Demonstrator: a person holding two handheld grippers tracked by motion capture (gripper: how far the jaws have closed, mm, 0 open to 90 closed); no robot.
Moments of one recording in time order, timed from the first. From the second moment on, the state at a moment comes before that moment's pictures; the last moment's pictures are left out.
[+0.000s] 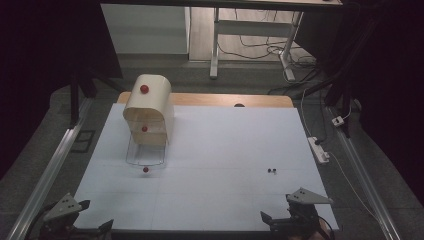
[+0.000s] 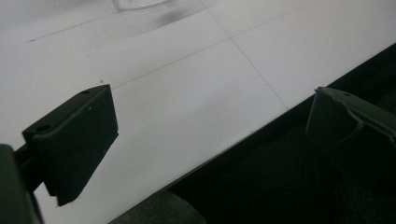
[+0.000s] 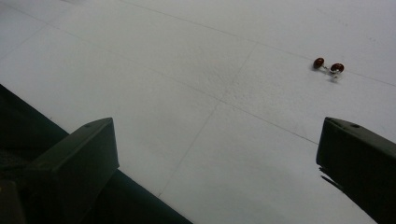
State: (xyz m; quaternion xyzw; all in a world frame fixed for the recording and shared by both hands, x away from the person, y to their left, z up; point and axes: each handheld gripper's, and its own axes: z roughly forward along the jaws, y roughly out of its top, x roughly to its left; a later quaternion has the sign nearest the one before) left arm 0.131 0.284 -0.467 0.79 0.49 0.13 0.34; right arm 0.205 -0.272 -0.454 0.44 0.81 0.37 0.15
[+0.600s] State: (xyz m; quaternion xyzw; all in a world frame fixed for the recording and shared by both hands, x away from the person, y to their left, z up) left arm 0.133 0.288 -0.468 0.79 0.50 0.11 0.35; right arm 0.213 -0.269 -0.456 0.42 0.81 0.38 0.15
